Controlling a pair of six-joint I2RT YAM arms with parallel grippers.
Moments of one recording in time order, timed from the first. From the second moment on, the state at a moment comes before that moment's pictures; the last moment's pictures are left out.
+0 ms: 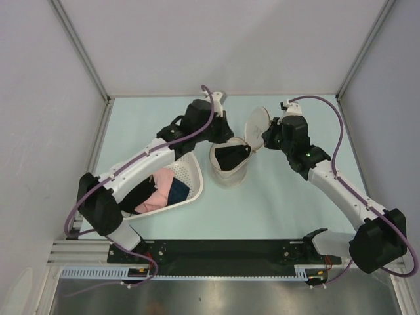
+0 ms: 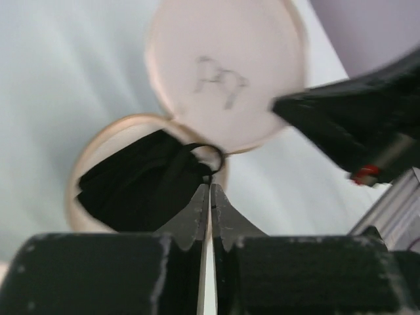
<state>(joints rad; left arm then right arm) -0.69 1.58 1.42 -0.34 0.07 -0.44 0.42 1.24 0.99 -0.18 0.12 0.41</state>
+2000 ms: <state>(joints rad) -0.66 1.68 1.55 -0.20 0.29 -1.22 0.76 1.02 0.85 -0.01 0.23 0.00</state>
